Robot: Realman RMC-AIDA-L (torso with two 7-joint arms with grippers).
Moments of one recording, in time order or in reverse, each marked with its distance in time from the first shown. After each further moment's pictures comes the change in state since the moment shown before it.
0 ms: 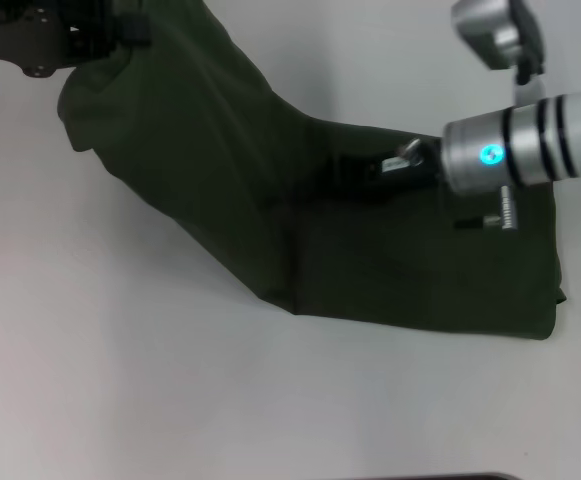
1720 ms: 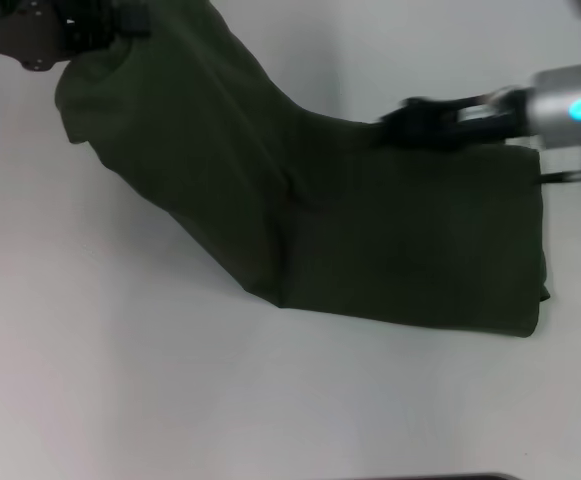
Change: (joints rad) left arm 0.008 0.004 0.005 -0.005 -0.040 0.016 0.016; right arm -0.096 -0.101 -0.032 -0.162 0.074 -0.088 0.011
